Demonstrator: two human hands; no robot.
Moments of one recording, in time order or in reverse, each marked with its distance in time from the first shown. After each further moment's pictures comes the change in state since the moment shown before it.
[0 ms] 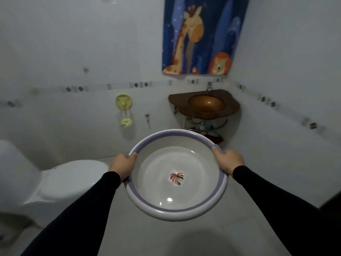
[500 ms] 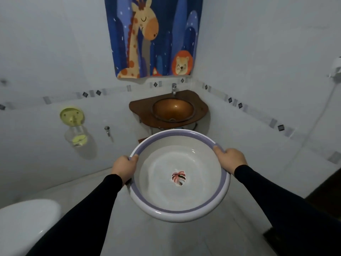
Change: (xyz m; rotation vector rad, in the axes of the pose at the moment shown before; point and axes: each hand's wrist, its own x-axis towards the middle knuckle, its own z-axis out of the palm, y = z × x) left_hand 0.150 0.150 0.170 0.015 -0.189 0.109; right_hand 0.186 0.050 -0.082 0.038 0.162 0.141
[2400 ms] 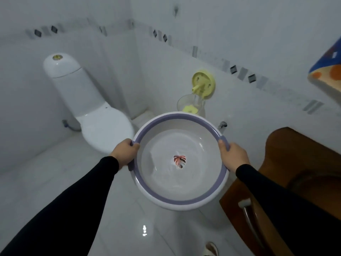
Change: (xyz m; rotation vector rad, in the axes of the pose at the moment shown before) left_hand 0.305 -0.099 -0.042 -0.319 0.651 -0.840; right_hand 0.405 -0.368 0.461 -0.303 -0.886 -0.923
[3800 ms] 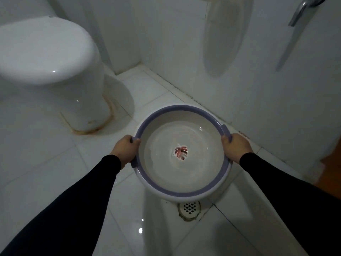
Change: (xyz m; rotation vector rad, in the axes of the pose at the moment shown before) left_hand 0.357 -0.384 0.381 -0.043 0.136 0.013; right_hand 0.280 0.331 0.482 -0.074 -0.018 -0.057
